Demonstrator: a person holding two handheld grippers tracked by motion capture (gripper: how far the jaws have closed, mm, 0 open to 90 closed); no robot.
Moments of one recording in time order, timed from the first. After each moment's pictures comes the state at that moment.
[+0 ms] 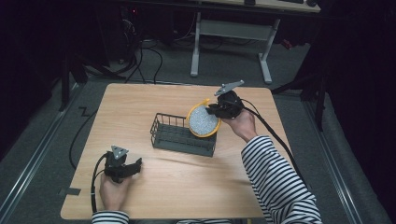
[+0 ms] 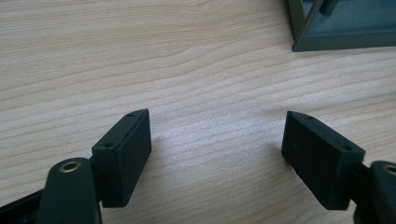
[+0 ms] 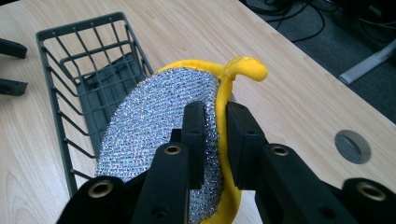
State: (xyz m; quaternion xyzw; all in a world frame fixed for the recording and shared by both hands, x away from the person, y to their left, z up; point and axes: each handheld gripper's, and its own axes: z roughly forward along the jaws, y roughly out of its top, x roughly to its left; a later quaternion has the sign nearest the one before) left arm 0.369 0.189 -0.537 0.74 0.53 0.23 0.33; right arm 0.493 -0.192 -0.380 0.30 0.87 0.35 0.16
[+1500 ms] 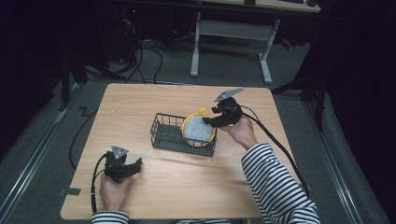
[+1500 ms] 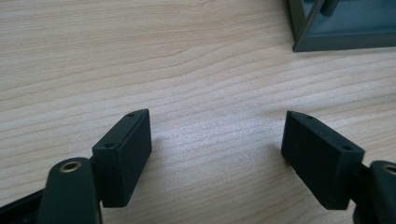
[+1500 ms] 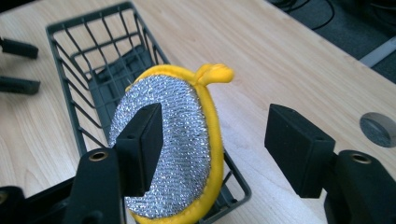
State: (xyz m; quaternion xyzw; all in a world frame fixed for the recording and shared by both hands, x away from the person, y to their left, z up) left arm 0.369 0.189 -0.537 0.74 0.54 0.23 0.33; right arm 0.482 -0.194 -0.395 0.33 0.86 0.36 0.14
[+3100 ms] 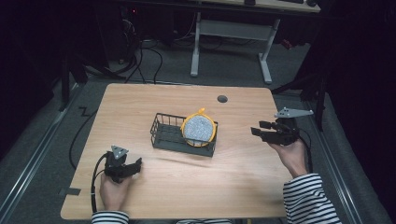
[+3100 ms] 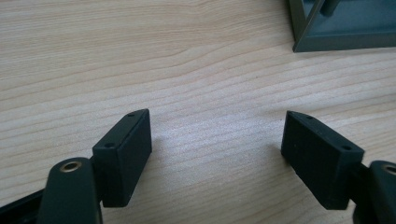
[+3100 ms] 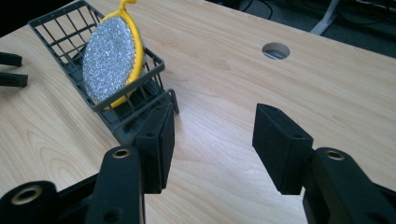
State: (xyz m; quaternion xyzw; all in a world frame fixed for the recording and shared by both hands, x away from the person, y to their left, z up) left arm 0.369 0.189 -0.537 0.74 0.54 0.23 0.33; right arm 0.392 -0.334 -0.387 0.43 0.79 0.40 0.18
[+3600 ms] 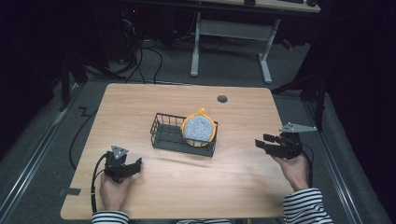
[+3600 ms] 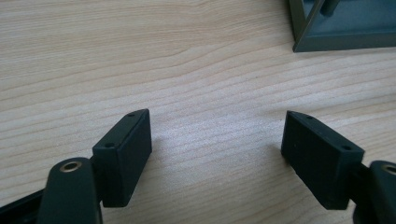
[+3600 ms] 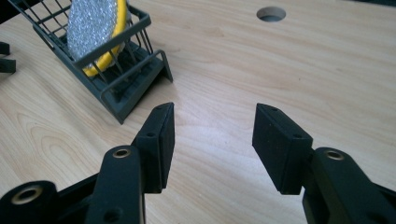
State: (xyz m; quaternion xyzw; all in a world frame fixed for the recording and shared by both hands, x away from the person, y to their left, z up) left arm 0.369 0.189 -0.537 0.74 0.54 0.23 0.33; right arm 0.368 -0.353 -0.428 0.47 0.77 0.40 0.16
